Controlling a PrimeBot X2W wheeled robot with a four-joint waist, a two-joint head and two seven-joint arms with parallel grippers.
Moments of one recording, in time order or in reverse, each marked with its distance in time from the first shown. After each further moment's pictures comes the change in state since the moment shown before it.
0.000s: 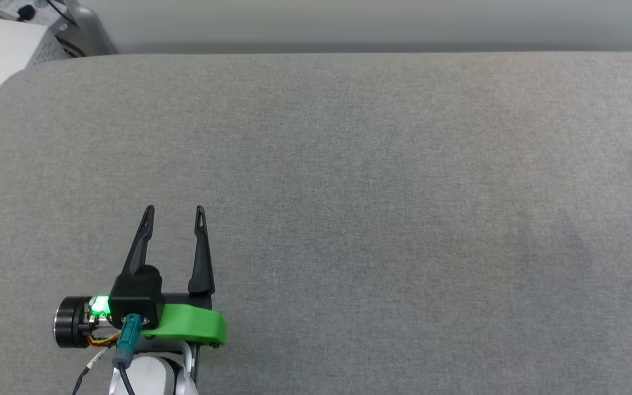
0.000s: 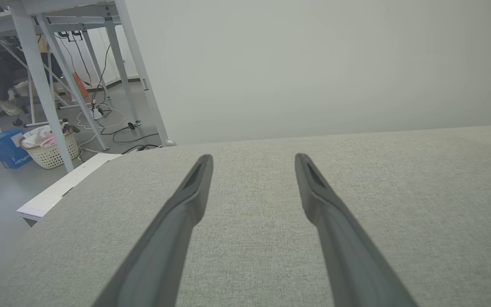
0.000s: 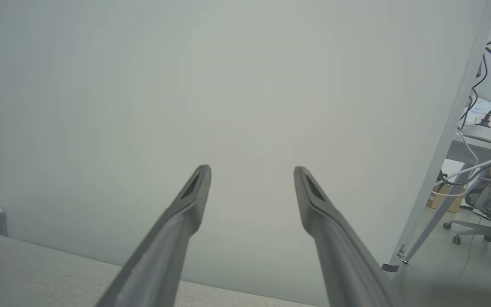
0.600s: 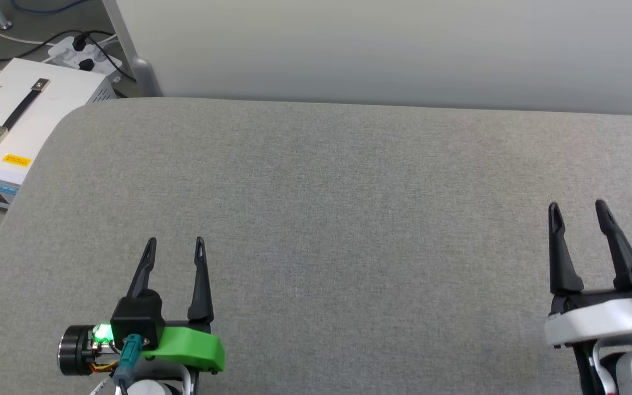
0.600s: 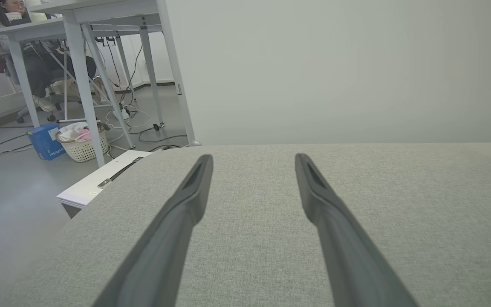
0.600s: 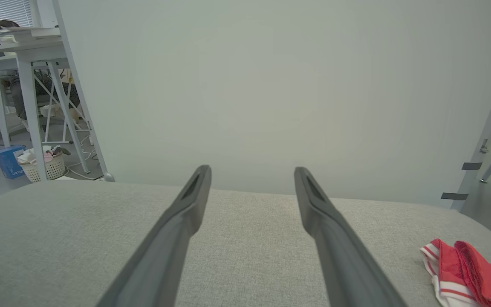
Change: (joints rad) left arm 0.064 -0.012 0.021 0.044 -0.009 -0.018 0.000; right arm 0.417 0.238 0.049 -0.085 0.019 0.000 0.000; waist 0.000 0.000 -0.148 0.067
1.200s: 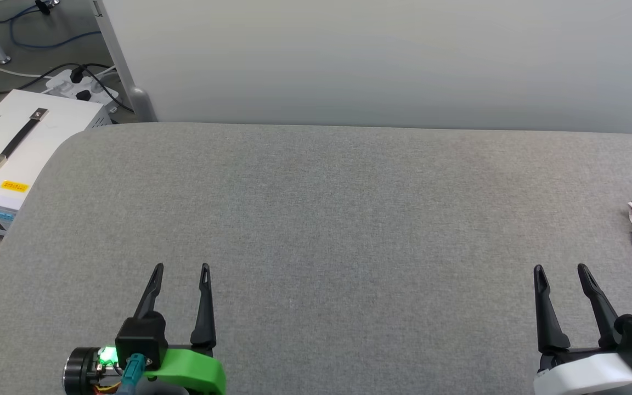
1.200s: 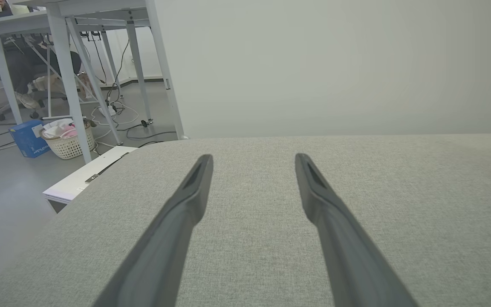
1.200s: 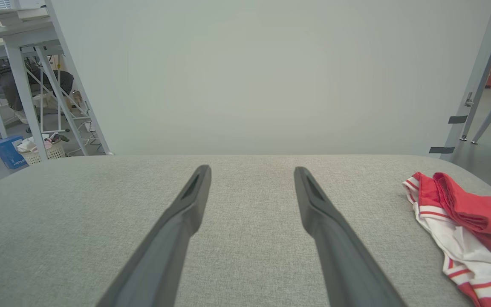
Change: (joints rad) left arm 0.061 -0.003 0.002 0.018 -0.009 -0.034 0.000; right arm 0.175 0.041 0.010 -0.007 0.009 0.000 0.000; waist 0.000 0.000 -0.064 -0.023
